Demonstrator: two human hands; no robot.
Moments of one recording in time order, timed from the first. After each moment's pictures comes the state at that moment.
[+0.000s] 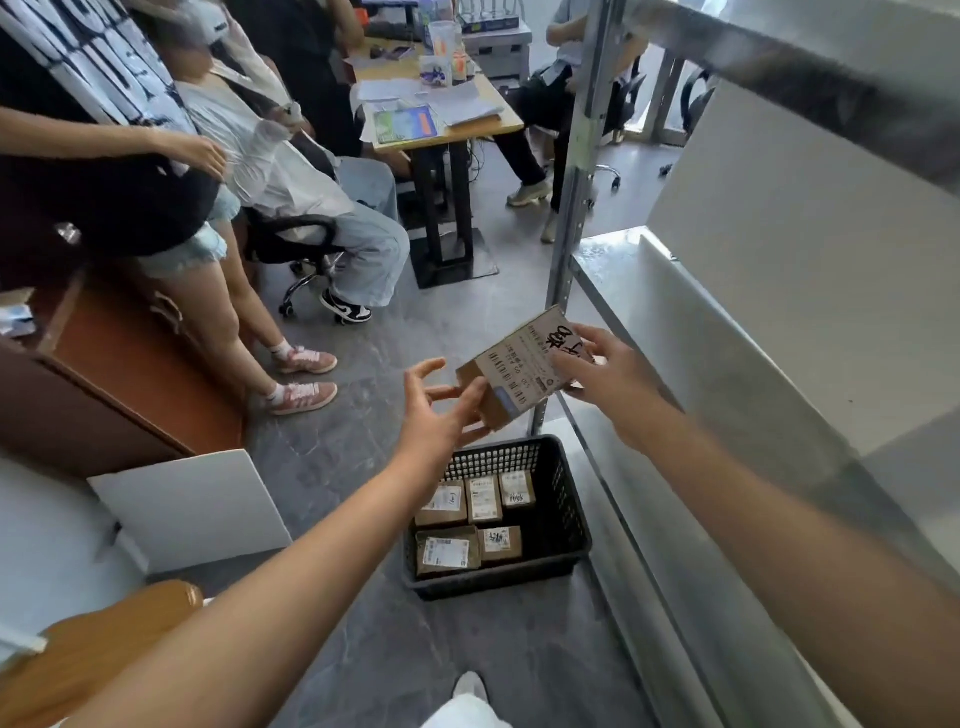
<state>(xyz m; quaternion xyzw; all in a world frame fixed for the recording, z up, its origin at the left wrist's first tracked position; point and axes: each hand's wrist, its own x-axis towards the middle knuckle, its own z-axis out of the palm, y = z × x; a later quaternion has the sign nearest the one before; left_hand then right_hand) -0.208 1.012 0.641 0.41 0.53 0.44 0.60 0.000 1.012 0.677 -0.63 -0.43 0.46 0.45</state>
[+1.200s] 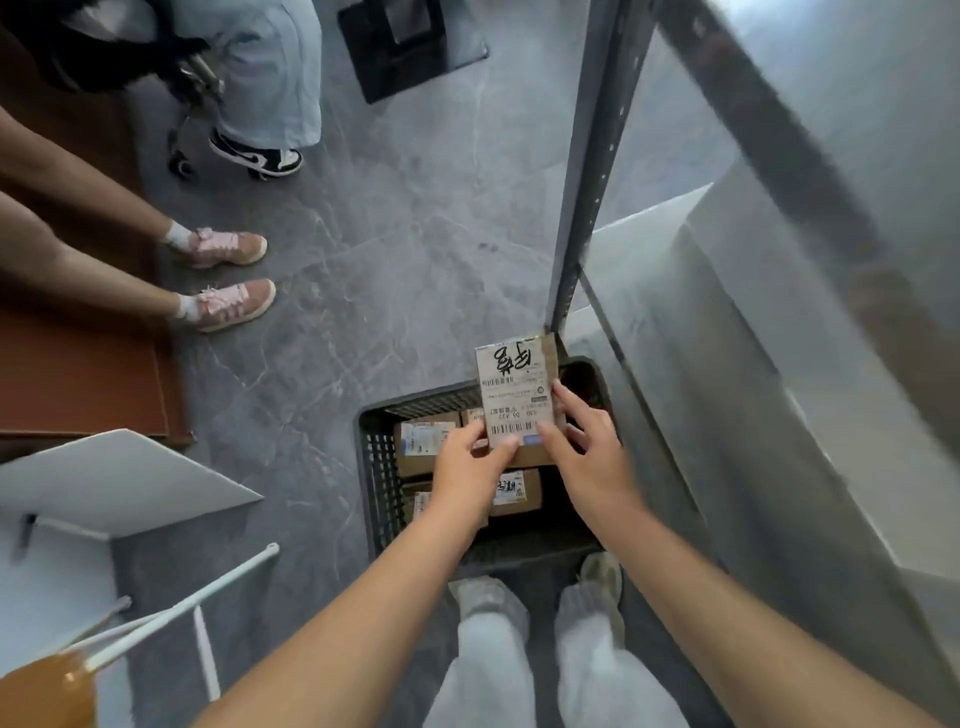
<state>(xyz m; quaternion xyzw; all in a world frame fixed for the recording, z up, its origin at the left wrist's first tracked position) -0.115 1.189 0.309 0.43 0.69 0.14 0.57 0.019 1.157 0.290 -0.71 -0.30 0.52 0.37</state>
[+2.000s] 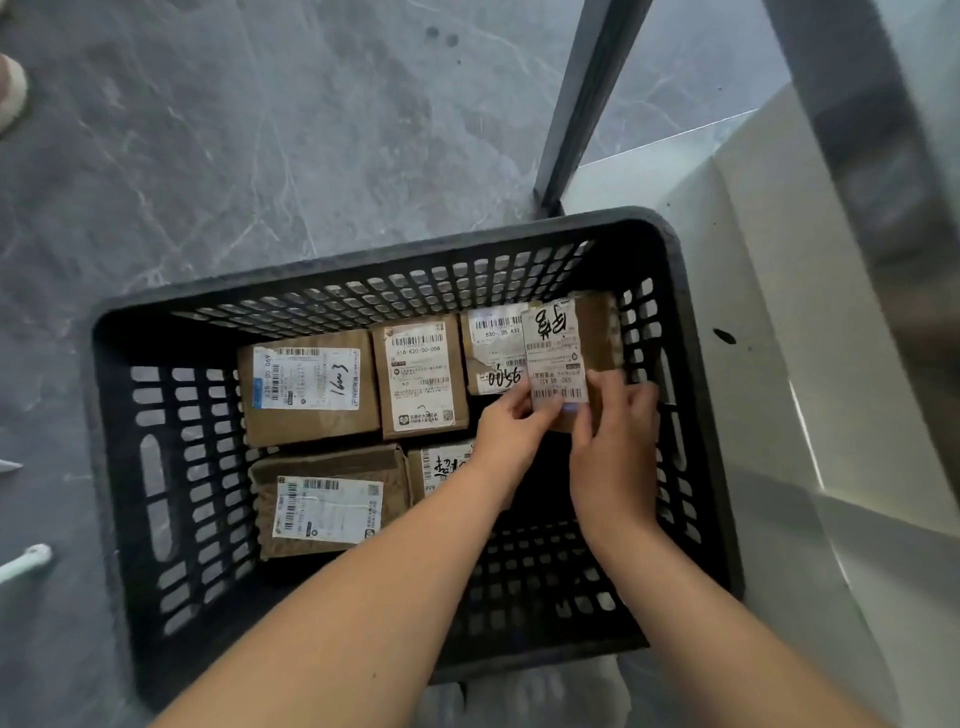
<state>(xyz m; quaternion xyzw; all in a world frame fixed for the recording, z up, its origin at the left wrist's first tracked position) -0.052 1.177 -0.107 0.27 0.64 0.15 0.71 0.033 1.135 -0.075 -0.85 -0.42 0.26 0.18</state>
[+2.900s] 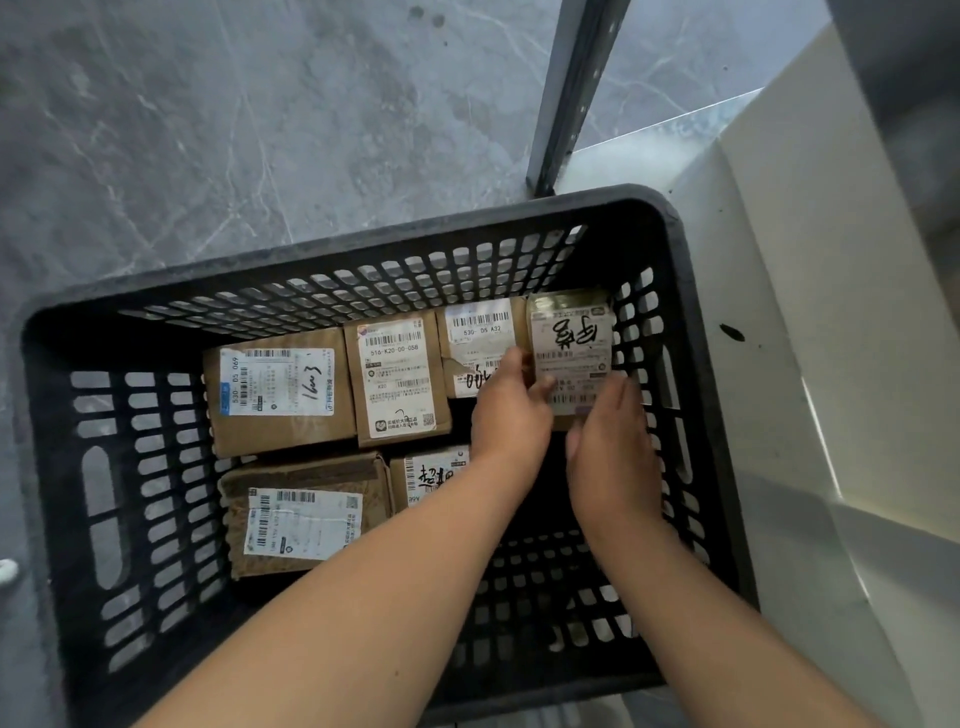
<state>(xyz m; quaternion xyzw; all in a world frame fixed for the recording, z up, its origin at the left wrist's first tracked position) -0.028 1.191 -0.137 0.48 0.69 0.11 0.52 0.052 1.138 -0.107 -0.85 -0.45 0.28 0.00</state>
